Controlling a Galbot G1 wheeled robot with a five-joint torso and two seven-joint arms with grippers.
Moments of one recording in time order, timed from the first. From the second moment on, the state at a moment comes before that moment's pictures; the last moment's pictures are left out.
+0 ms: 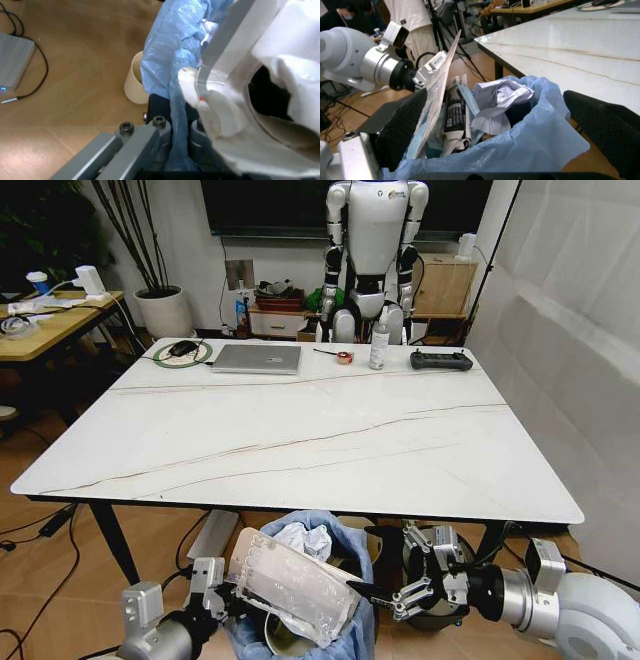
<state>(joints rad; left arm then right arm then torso) 1.89 -0.86 -0.55 -2.50 -1.08 0.49 -0.34 -1.55 0.30 0.35 2.28 1.07 0.10 -0.52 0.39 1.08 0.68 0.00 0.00</state>
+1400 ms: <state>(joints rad) 1.88 -0.88 -0.53 -2.50 -1.01 0.44 -0.32 -1.76 0.97 1.14 2.21 0.90 0.08 -0.28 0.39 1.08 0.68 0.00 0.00</state>
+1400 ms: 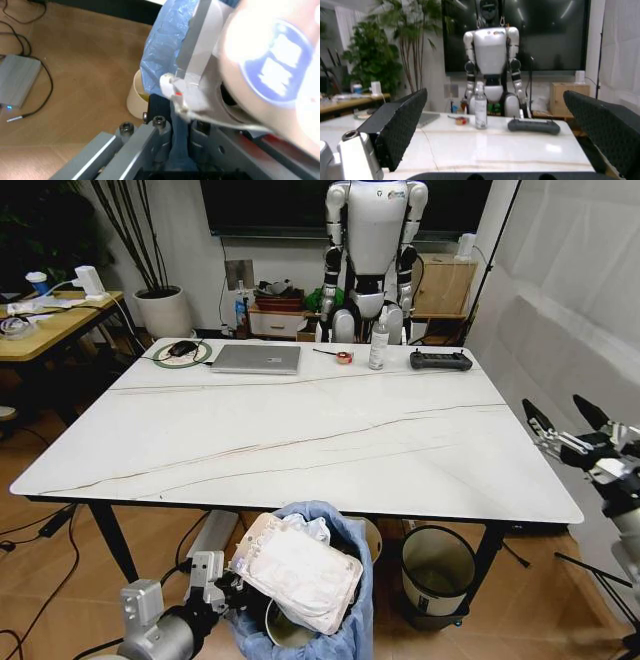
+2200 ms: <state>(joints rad) 1.91 -0.88 -0.51 -2.50 -0.90 0.38 -0.30 -1.95 1.27 1.23 2.17 0.76 0.25 -0.44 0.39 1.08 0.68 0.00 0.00</state>
